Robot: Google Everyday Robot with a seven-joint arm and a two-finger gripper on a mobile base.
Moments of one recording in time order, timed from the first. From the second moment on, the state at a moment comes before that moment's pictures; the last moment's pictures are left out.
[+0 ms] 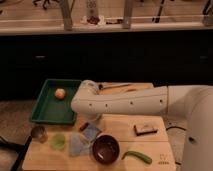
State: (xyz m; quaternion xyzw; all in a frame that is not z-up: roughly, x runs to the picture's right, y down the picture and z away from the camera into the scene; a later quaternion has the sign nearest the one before) arm -0.048 0.181 0.726 -0.29 -0.10 -0.42 0.85
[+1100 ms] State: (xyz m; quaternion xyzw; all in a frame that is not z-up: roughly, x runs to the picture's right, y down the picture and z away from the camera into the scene) arm -0.167 0.124 0.724 -0.27 -0.15 -0.54 0.78
